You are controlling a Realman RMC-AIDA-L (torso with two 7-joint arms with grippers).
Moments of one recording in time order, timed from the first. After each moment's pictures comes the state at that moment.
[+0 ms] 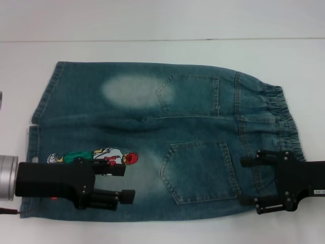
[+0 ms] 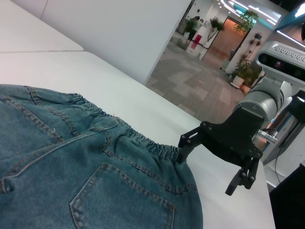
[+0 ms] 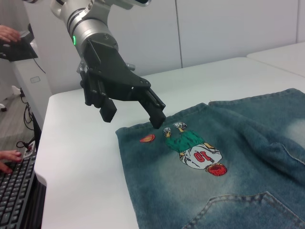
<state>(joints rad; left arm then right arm) -0.53 -2.12 0.48 0.70 2.36 1.85 -1.49 0.43 2.09 -0.62 -0.70 -2.21 -1.73 1.12</state>
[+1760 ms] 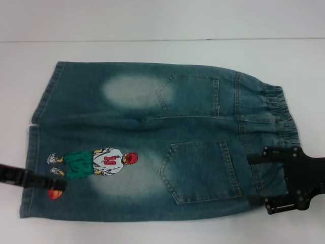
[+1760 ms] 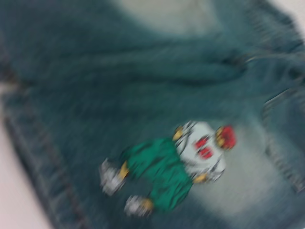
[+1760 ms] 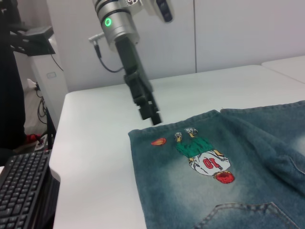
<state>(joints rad) -0.56 -2.07 0.47 1.01 2.70 1.83 -2.19 0.43 2.07 -0.62 -0.75 -2.21 -1.81 1.11</state>
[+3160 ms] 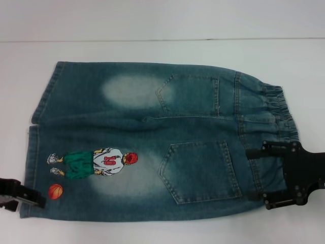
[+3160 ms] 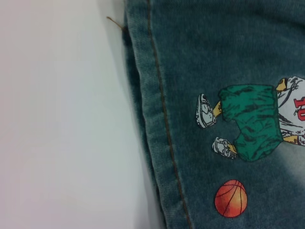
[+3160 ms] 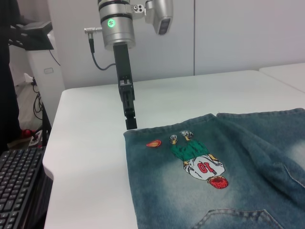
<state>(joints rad) -0.57 -2.07 0.62 1.06 2.86 1.81 -2.51 0.44 2.07 -0.62 -0.78 -2.21 -1.80 1.09</state>
